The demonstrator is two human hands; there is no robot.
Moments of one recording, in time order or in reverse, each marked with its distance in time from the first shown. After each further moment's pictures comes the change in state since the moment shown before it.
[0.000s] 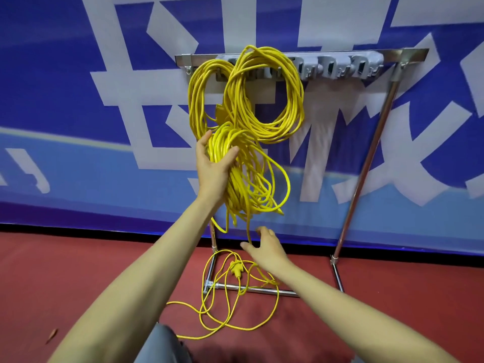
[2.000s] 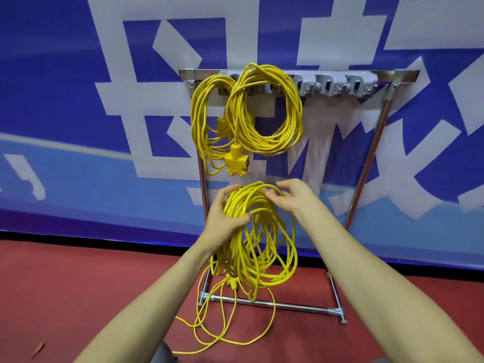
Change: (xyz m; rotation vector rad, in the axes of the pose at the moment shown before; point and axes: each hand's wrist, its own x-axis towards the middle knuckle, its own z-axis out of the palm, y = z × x) left_hand -0.046 -0.050 -0.033 0.295 -0.331 -0.046; right_hand 0.030 -0.074 -0.134 1.463 0.058 0.351
